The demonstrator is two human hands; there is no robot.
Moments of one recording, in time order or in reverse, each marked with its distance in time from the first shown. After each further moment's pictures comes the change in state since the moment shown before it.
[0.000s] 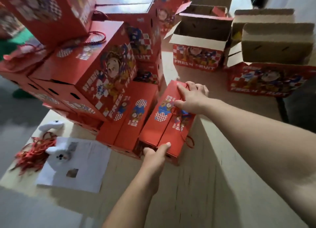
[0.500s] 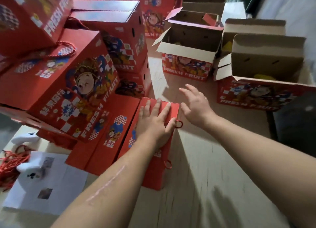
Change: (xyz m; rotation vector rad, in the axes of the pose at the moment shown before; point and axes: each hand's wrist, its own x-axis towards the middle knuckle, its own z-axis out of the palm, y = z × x) left_hand 0.097 0.119 0.088 1.367 0.148 0.900; right_hand 0.015 0.069 -0.013 0.331 0.268 -0.098
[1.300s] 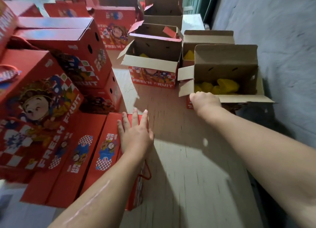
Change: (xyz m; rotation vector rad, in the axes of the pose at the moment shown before) left_hand 0.022 0.050 0.016 0.040 0.093 -0.089; right_hand 0.009 0.078 -0.089 -0.792 -0.084 0.282
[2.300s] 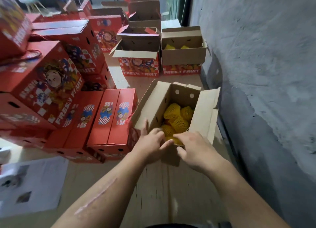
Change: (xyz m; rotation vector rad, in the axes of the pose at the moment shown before) left_hand -0.196 0.025 0.005 -0.155 -0.300 0.493; right_hand -0.354 -0.024 0.033 0.612 -0.109 -0.065
